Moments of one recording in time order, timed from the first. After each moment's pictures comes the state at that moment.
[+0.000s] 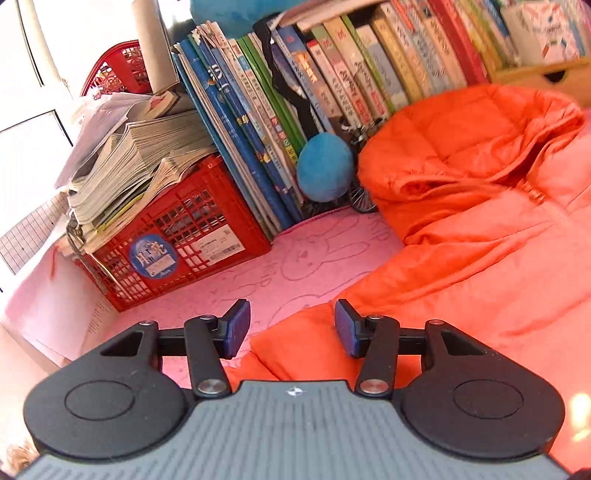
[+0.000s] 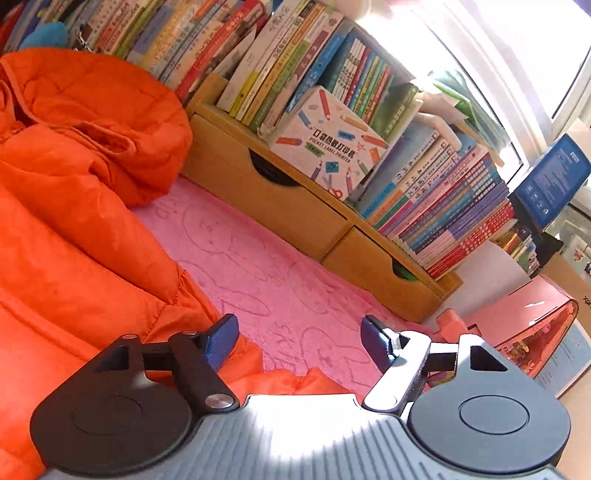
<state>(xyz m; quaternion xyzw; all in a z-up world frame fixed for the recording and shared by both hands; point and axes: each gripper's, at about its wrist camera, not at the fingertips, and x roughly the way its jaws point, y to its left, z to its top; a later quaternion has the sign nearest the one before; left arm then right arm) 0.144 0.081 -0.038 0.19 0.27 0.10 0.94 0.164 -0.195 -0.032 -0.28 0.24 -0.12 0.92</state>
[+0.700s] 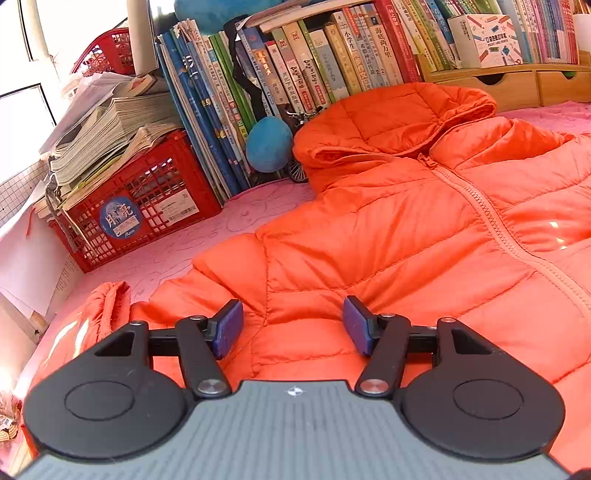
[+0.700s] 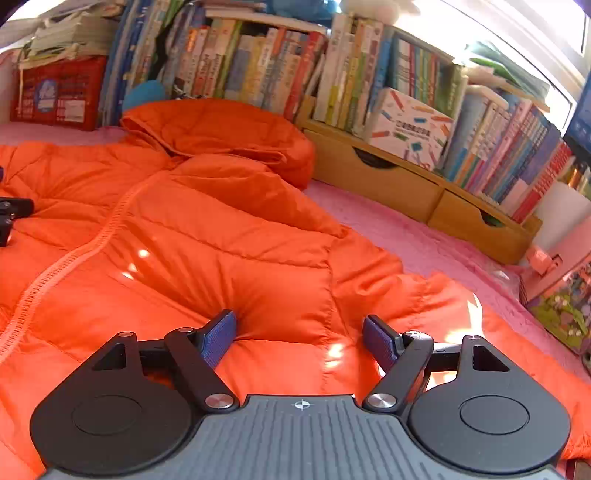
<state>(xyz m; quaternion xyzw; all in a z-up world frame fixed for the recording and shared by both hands) 0.092 0.050 -0.061 0.17 0.30 0.08 0.94 0.083 -0.176 -0.041 -0.15 0.31 -0.01 0.94</state>
